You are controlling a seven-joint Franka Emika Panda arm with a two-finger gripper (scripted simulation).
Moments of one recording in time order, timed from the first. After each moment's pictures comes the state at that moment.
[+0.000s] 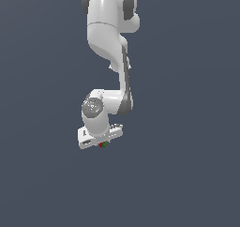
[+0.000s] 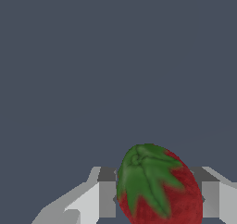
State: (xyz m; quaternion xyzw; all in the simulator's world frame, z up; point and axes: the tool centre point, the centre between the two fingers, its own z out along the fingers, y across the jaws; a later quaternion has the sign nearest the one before) arm 0.064 -0.086 0.022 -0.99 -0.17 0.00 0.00
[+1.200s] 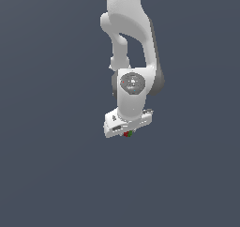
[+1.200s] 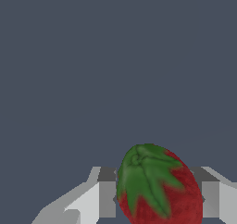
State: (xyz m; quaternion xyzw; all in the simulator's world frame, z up) arm 0.050 0.034 0.108 -0.99 -0.17 0.00 0.00
